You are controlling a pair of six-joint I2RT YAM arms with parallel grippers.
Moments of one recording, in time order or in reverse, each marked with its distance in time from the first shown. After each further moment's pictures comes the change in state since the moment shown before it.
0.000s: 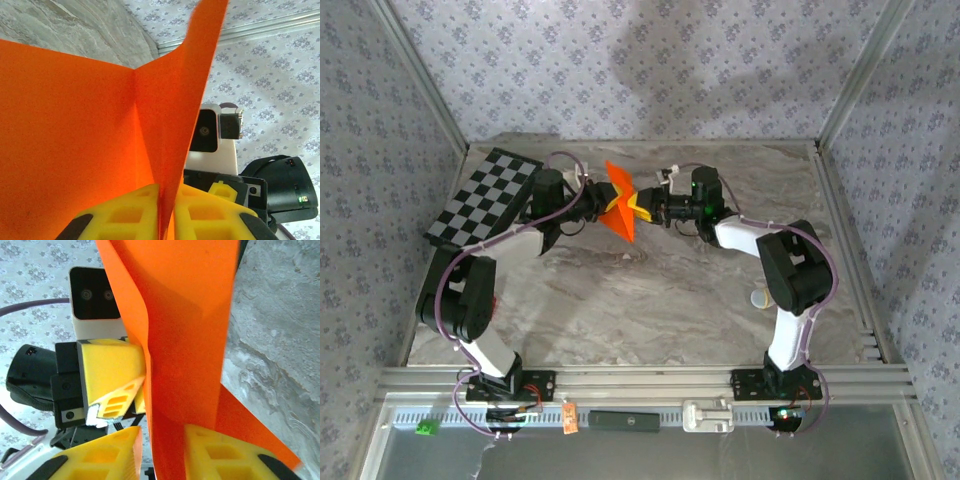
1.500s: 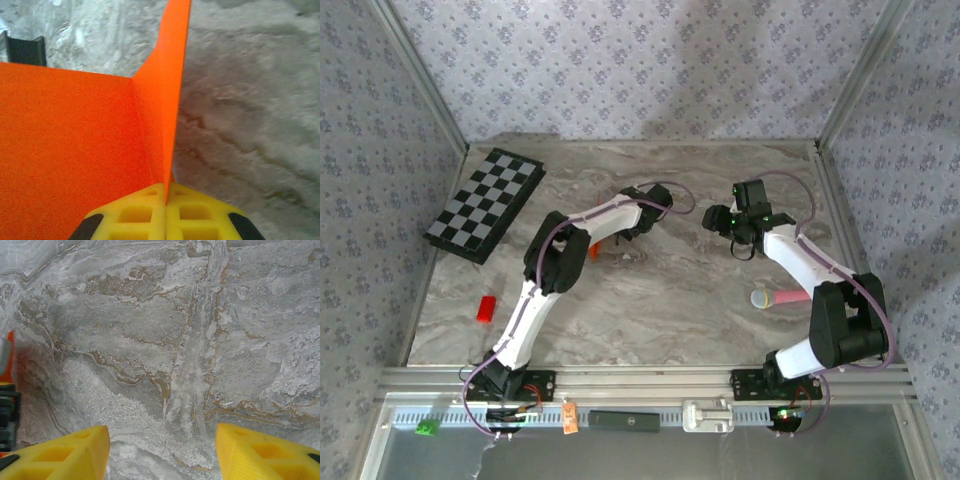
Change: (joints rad) left arm -0.389 0.737 0.957 -1.445 -1.497 0.962; right arm -0.187 -0.405 -0.114 -0.974 0.846 -0.675
